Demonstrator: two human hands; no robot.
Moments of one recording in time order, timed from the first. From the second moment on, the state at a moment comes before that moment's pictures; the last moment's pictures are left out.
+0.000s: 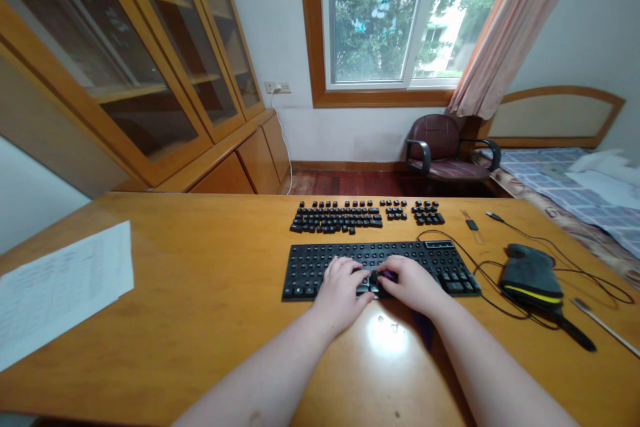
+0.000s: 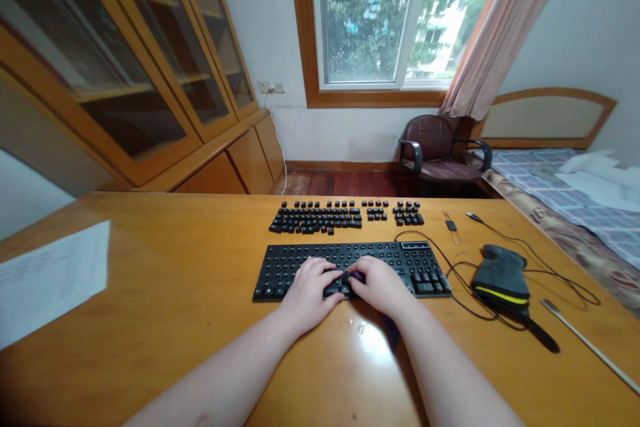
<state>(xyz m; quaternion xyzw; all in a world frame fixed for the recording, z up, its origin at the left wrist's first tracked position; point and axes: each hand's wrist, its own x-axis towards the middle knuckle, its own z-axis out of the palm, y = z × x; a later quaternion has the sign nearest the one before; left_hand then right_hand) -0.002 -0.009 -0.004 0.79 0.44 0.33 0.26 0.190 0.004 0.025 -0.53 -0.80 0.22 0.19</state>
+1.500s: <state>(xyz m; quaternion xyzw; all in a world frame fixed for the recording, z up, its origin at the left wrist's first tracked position) 0.001 -0.012 0.004 0.83 0.47 0.25 0.17 0.187 0.004 0.013 -0.58 -0.76 0.19 0.22</state>
